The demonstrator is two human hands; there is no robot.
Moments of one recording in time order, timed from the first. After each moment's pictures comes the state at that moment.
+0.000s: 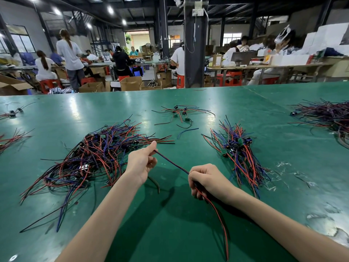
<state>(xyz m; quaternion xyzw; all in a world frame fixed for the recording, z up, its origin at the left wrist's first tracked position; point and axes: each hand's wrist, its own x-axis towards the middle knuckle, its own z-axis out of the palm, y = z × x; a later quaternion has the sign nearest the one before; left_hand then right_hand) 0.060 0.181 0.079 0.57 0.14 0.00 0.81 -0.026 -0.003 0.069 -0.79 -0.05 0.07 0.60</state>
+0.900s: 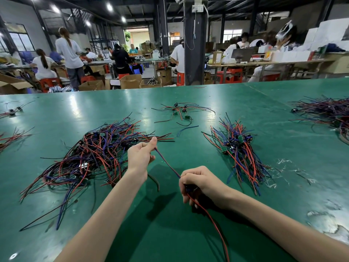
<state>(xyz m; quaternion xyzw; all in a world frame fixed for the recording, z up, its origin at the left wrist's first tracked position) 0.064 0.180 0.071 0.64 0.09 0.09 0.76 -0.032 0.010 0.066 -0.73 -0.12 0.16 0.65</state>
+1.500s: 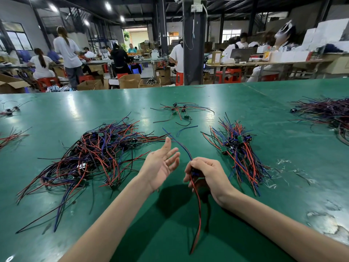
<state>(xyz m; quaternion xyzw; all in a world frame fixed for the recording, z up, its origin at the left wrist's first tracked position) 0.031 0.147 0.084 0.45 0.04 -0.16 0.88 -0.027 0.007 0.068 -0.67 -0.04 0.00 0.74</state>
